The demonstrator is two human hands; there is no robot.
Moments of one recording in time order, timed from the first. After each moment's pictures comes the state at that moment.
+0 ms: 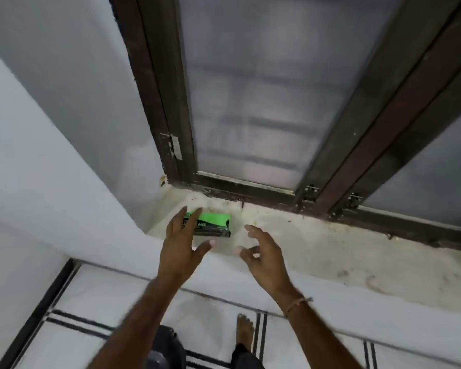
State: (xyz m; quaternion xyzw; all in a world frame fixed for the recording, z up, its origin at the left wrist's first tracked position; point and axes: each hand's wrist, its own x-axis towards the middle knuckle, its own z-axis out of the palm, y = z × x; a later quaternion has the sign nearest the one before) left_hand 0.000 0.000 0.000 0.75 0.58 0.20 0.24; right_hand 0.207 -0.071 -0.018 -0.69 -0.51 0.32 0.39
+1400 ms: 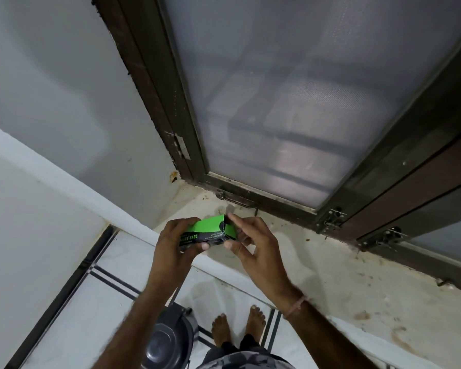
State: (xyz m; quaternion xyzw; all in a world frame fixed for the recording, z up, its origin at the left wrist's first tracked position) left_hand 0.007 0.001 0.016 0.66 0.60 0.33 0.30; right_hand 0.224 -0.015 0.017 -0.52 -0.60 0.41 0.44
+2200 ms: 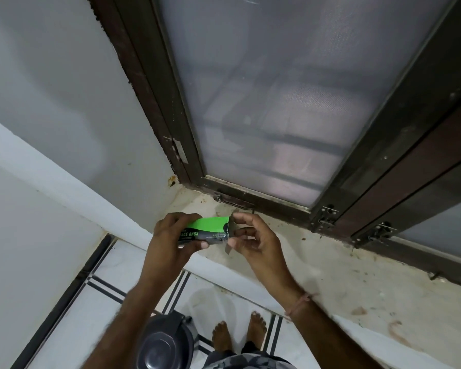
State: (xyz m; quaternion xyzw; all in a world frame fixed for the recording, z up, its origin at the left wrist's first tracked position) left_hand 0.006 0.007 0.048 0.73 0.60 0.25 0.23; right_hand 0.228 -0.017 0.023 -0.51 -0.46 0.54 0.49
